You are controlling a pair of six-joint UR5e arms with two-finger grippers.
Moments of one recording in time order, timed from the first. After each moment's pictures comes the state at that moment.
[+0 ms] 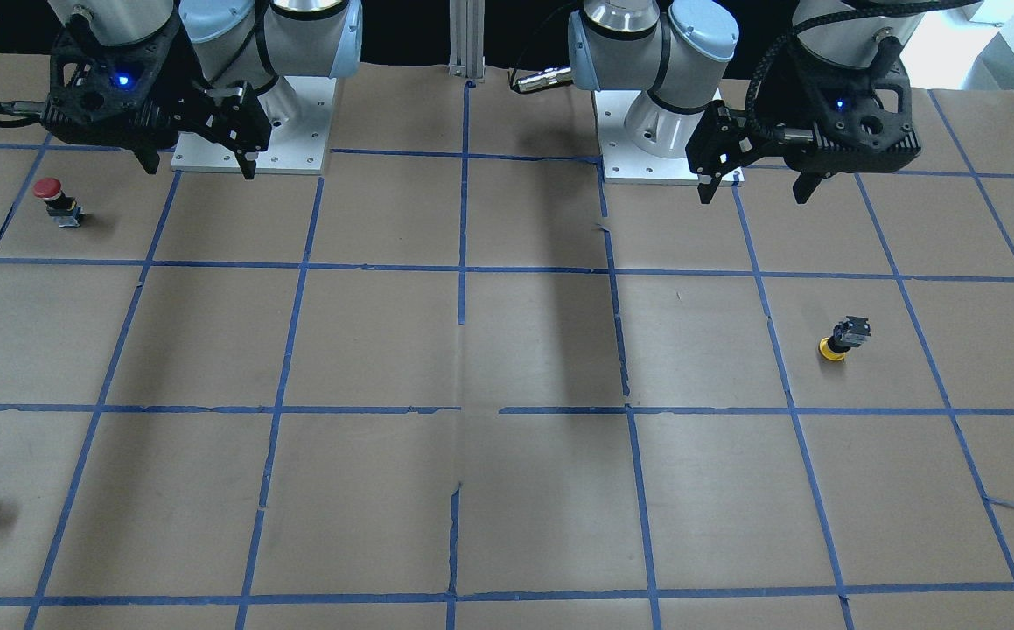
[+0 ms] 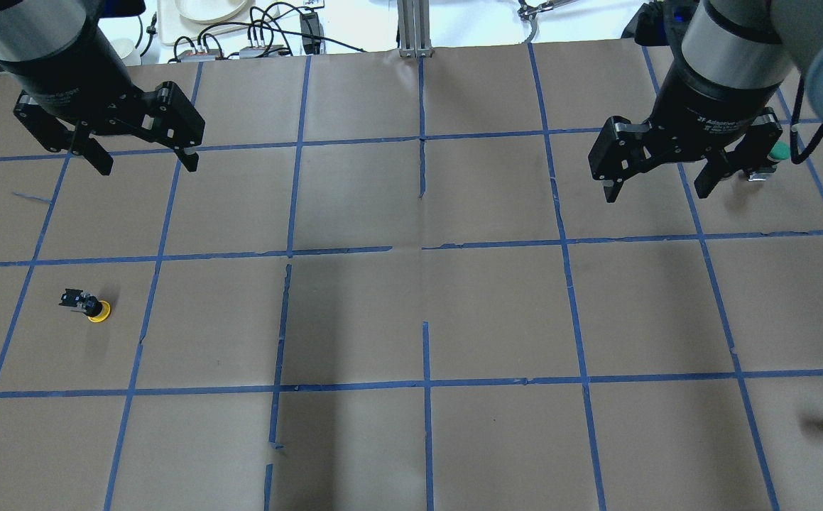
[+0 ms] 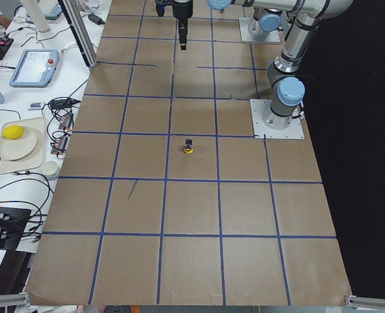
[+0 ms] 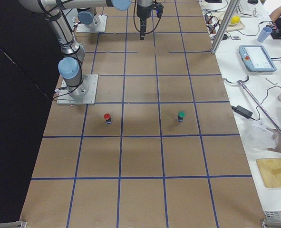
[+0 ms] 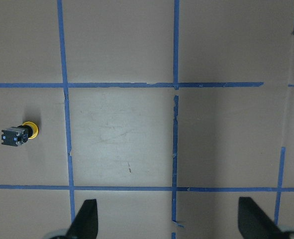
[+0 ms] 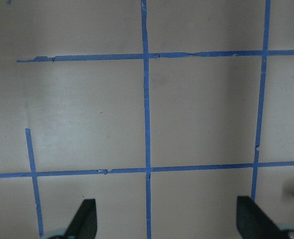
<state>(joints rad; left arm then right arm) -1.52 -1.55 -1.48 -1.70 1.60 0.04 1.57 -1.66 1.60 -1.46 -1.60 0.02</state>
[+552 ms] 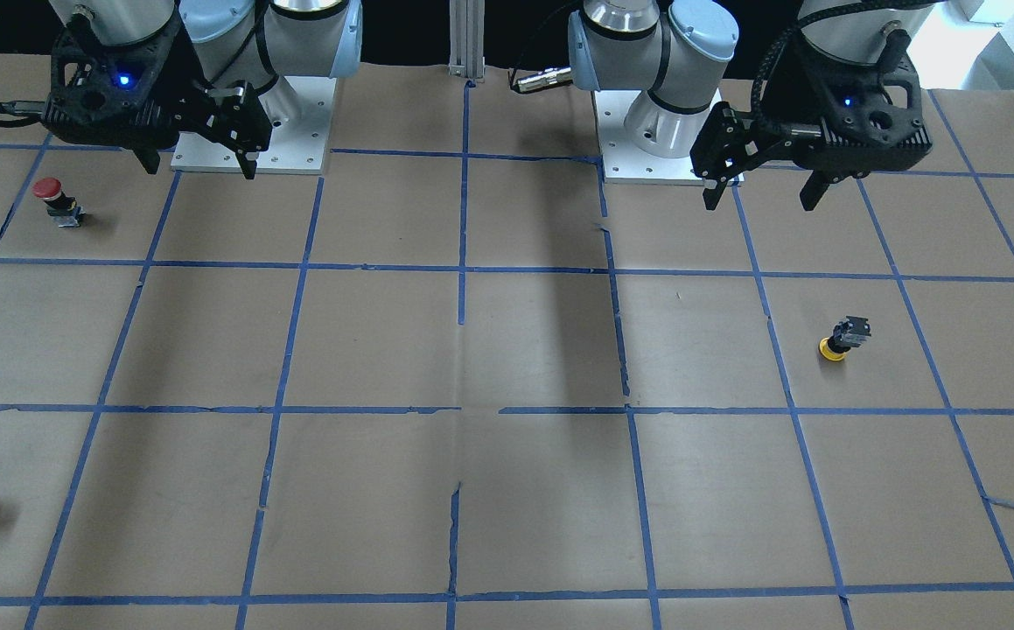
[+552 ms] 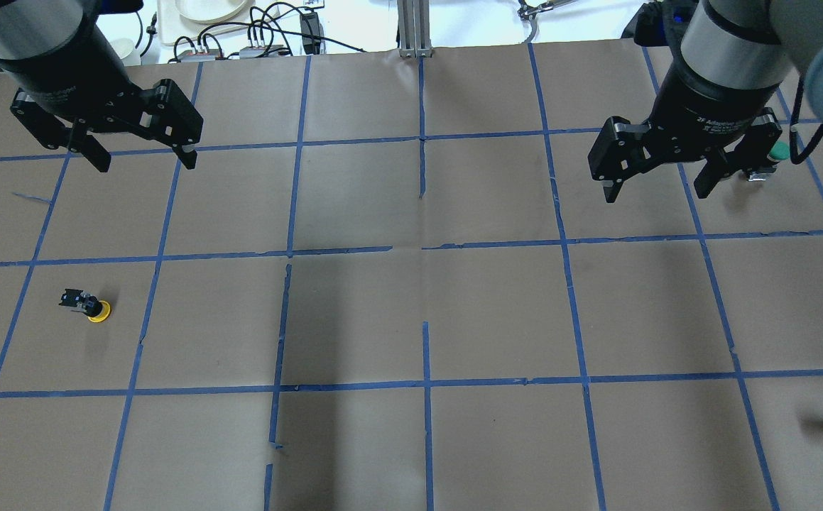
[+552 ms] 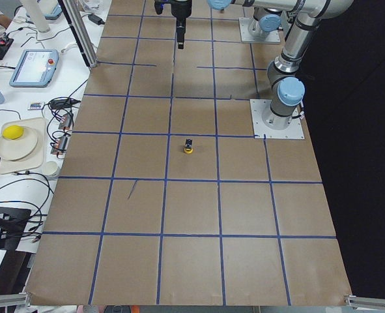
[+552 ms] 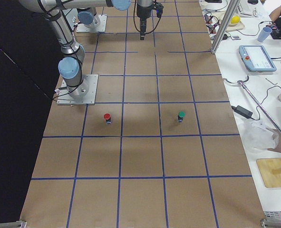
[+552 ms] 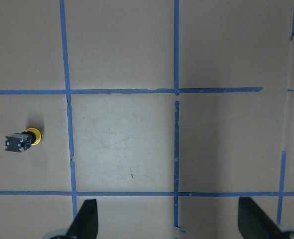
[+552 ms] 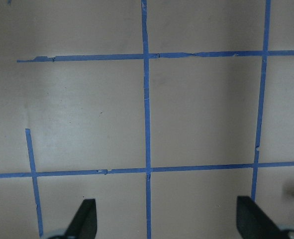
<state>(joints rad) -1.51 -1.55 -1.48 -1.64 1.60 0.06 1.57 -1.66 1.60 -1.46 -1.60 0.02</state>
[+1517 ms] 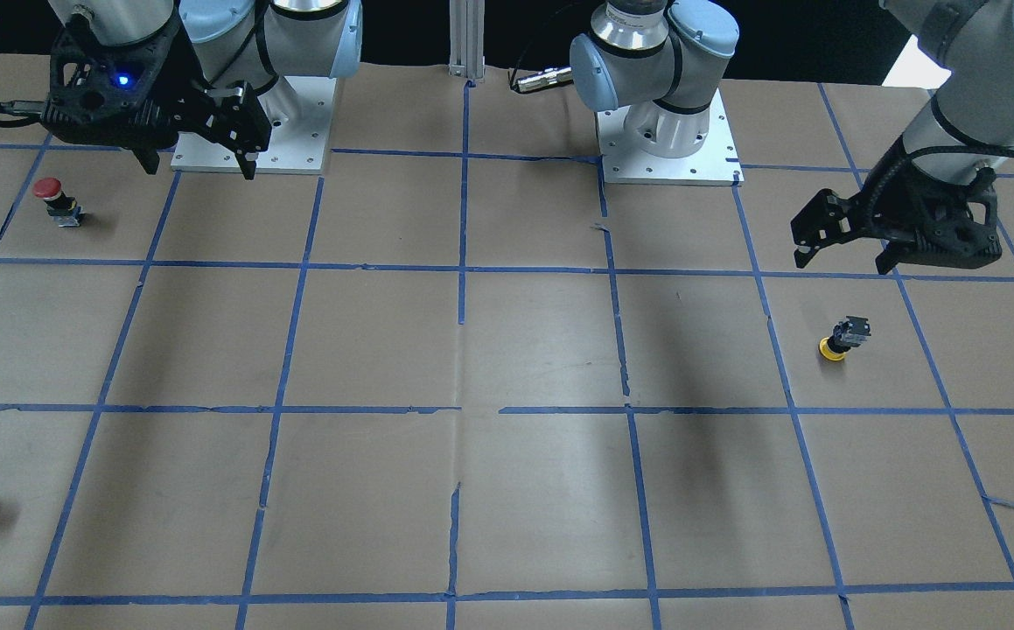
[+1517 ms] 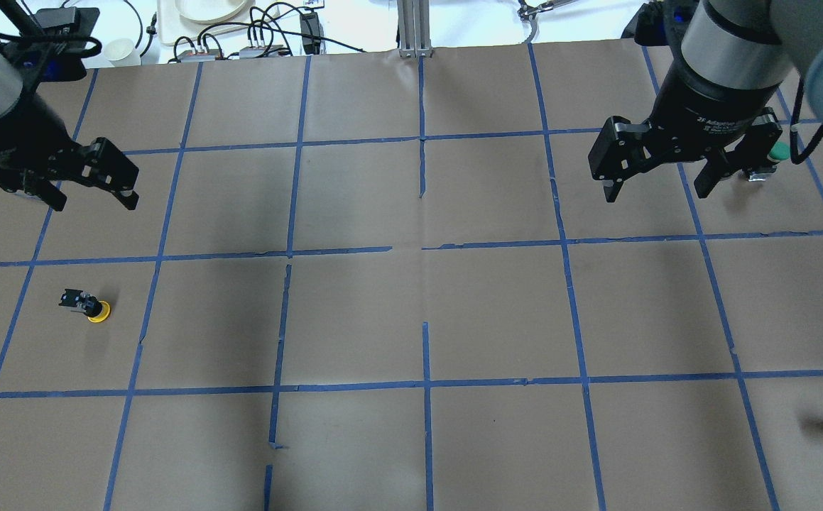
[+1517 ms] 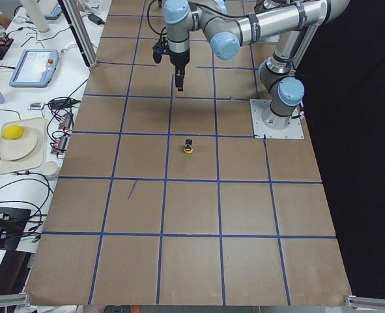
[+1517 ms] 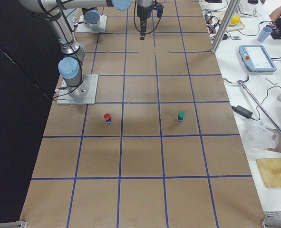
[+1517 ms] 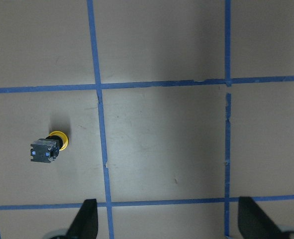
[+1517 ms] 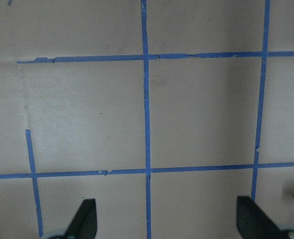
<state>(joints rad) -1.17 -1.56 -1.78 -1.38 1.59 0.49 1.57 -1.66 1.60 -1.46 -1.60 0.02</state>
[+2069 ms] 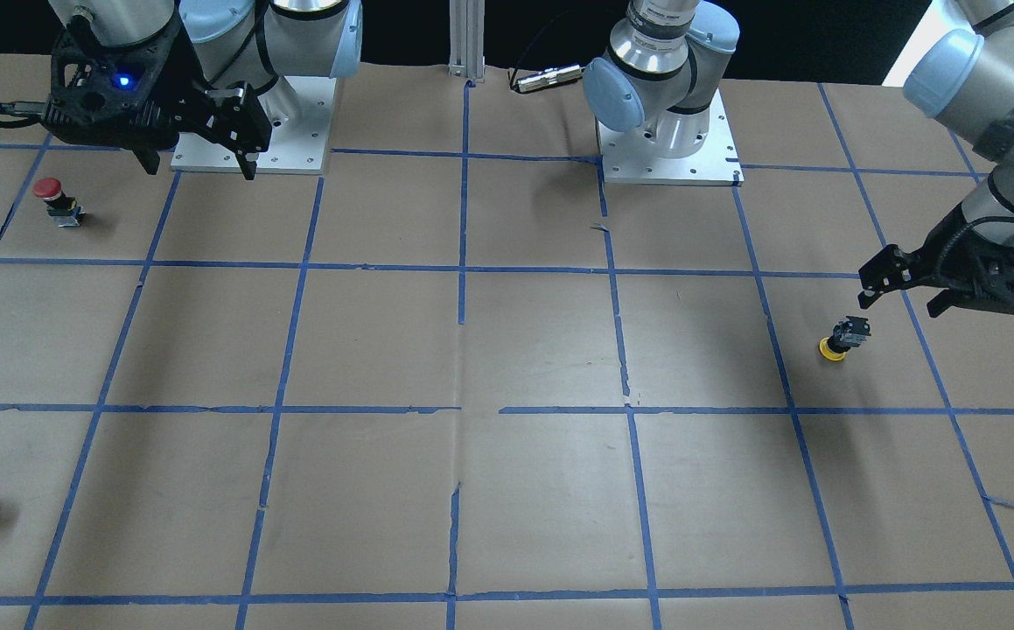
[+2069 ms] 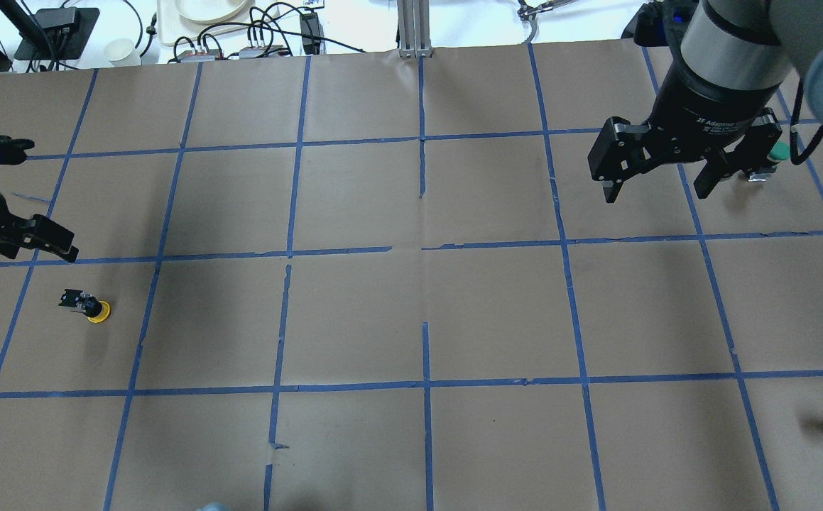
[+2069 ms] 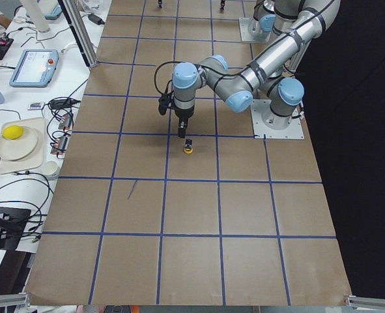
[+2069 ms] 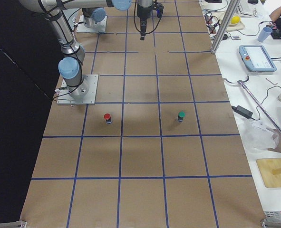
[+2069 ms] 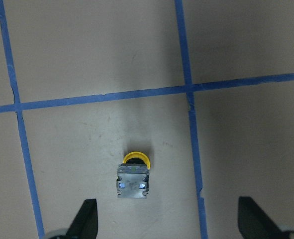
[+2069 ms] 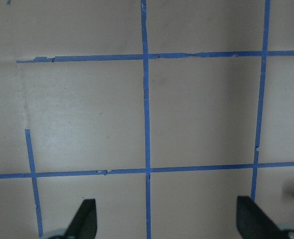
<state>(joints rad) -0.90 -1.68 -1.94 -1.08 1.55 0.81 1.57 -1.66 1.60 -1.46 -1.60 0.02</state>
